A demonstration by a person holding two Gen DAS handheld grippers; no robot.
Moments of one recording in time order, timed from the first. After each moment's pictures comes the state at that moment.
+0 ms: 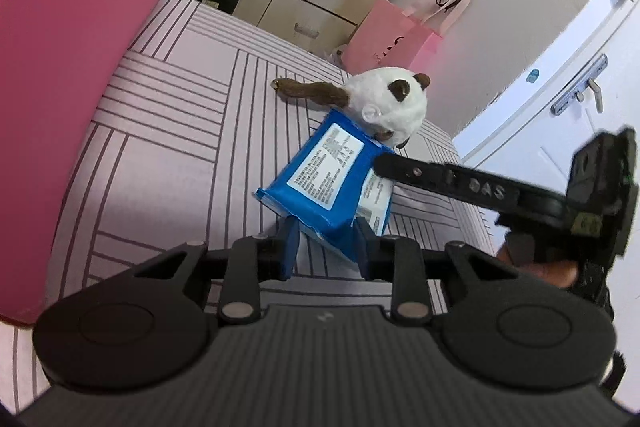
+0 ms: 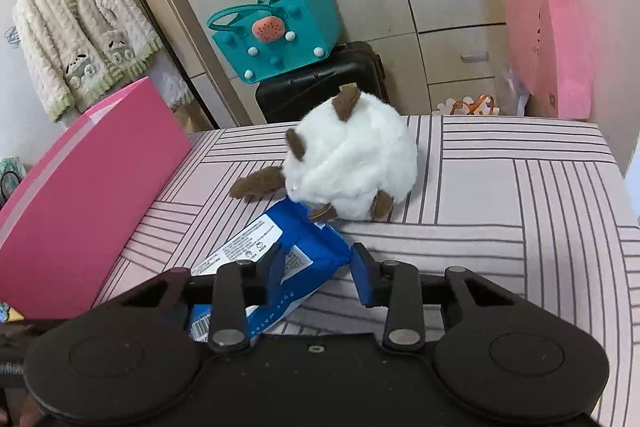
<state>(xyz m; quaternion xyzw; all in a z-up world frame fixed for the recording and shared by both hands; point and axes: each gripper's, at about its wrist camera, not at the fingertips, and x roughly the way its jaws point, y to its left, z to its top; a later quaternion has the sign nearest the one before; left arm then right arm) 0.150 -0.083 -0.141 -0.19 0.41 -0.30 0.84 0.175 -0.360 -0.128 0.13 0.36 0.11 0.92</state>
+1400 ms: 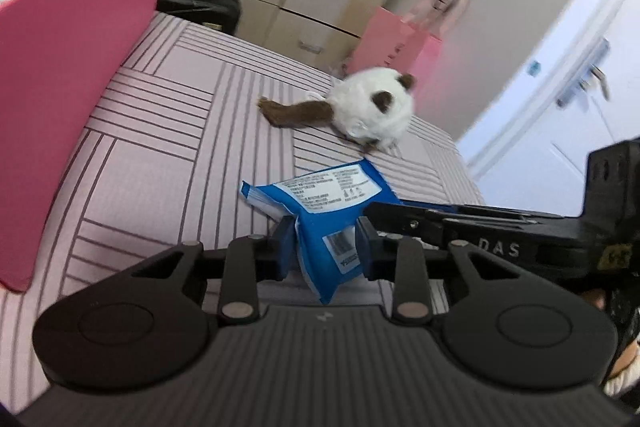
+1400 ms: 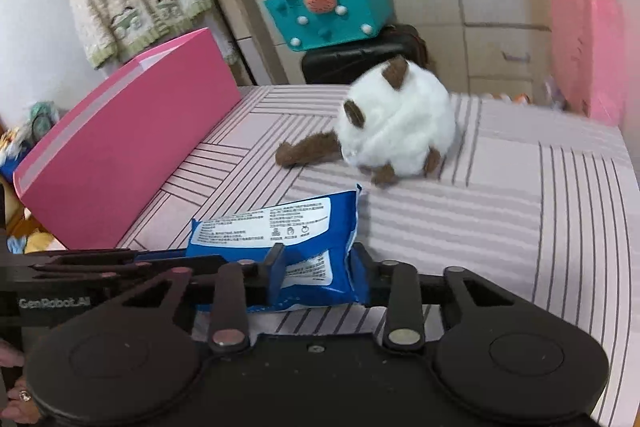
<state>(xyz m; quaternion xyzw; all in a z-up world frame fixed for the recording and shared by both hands) 0.128 -0.103 -0.127 -0.15 0.38 -0.29 0.87 0.144 -0.352 -0.120 0.09 0.39 0.17 0.90</state>
